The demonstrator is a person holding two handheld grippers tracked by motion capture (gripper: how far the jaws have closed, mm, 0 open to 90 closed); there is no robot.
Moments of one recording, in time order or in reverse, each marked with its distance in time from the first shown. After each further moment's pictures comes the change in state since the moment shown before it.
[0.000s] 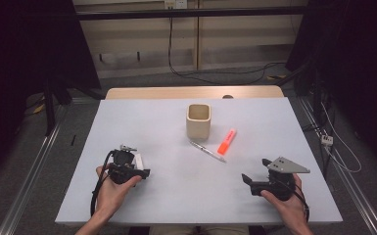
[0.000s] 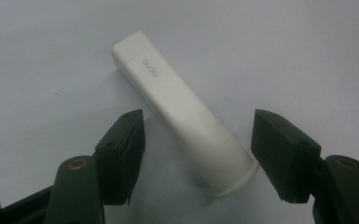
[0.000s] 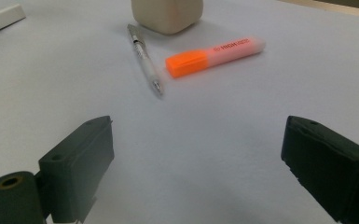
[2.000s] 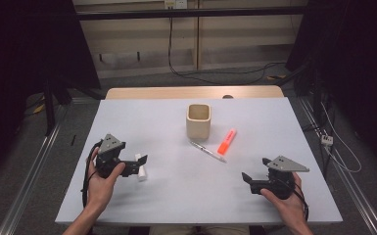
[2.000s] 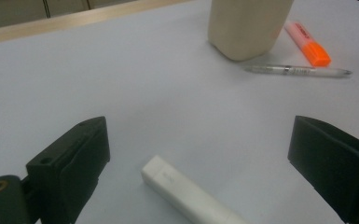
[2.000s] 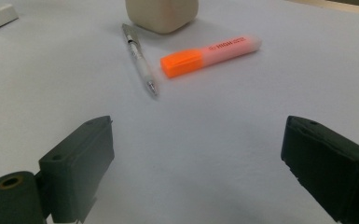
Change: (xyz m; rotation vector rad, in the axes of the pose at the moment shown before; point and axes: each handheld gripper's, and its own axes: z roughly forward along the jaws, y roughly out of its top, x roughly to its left) left arm 0.019 0.002 -0.038 -0.429 -0.093 0.215; right arm -0.002 0.001 0.003 0.005 -0.010 0.012
